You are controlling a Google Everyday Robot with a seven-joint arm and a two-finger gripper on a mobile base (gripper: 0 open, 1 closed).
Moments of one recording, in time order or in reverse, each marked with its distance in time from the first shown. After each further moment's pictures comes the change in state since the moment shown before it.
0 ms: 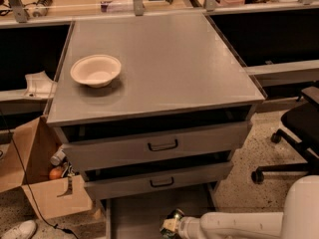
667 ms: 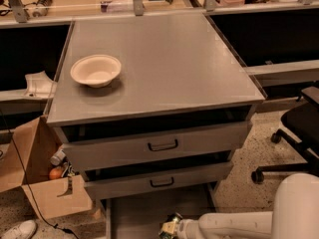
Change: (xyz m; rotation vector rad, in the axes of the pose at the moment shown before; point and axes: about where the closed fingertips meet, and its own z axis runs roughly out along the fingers) arm 0.014 -0.011 0.021 0.002 0.056 0.038
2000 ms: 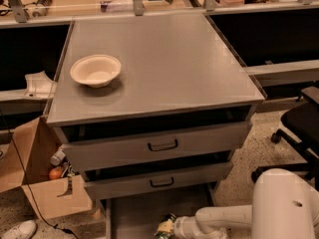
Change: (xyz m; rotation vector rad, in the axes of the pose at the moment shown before) arm 0.004 0.000 0.039 -0.053 0.124 0.016
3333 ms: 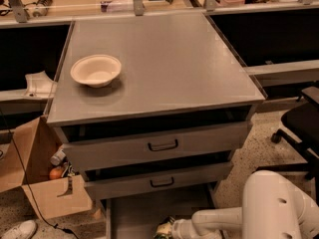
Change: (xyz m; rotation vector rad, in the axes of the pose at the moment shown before) arm 0.002 -0.022 0.032 0.032 -0.002 0.073
